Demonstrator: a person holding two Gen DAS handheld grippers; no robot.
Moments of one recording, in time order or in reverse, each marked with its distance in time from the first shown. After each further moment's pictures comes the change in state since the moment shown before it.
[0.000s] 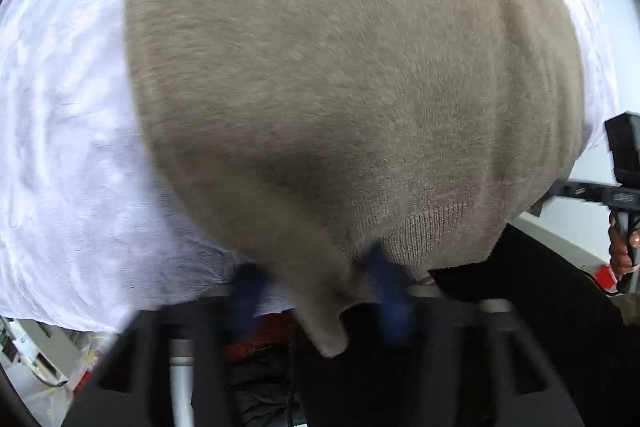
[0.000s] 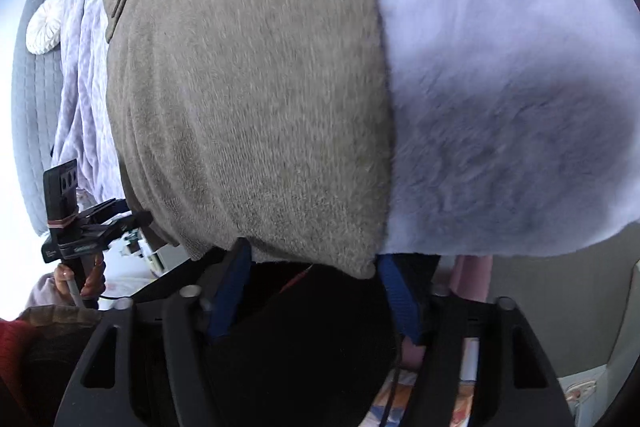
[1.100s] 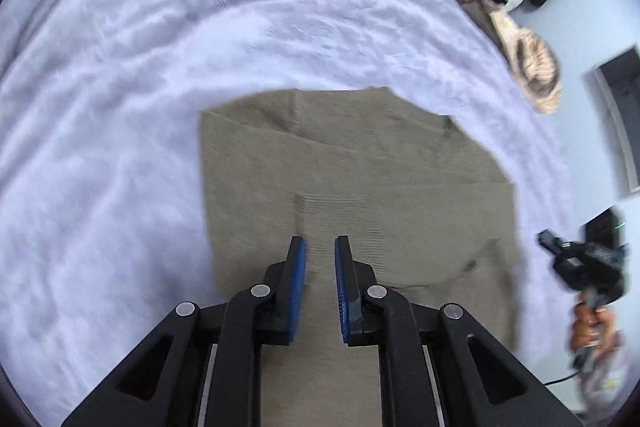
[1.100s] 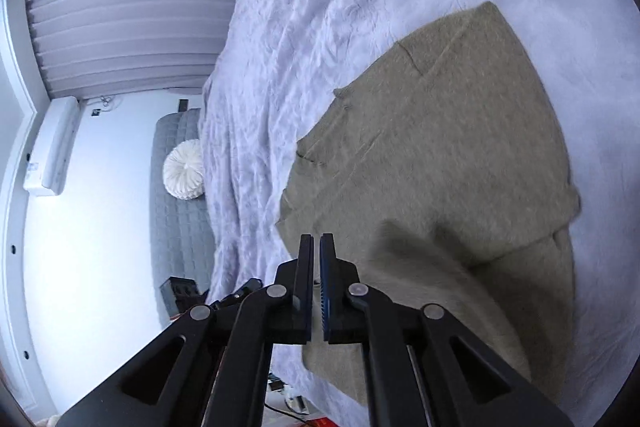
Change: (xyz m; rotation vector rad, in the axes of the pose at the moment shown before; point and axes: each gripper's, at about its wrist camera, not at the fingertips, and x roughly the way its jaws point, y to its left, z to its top) left arm -0.180 0.110 0.249 -0.123 -0.571 0.020; right arm -0.149 0.110 0.222 -0.055 -0.534 0.341
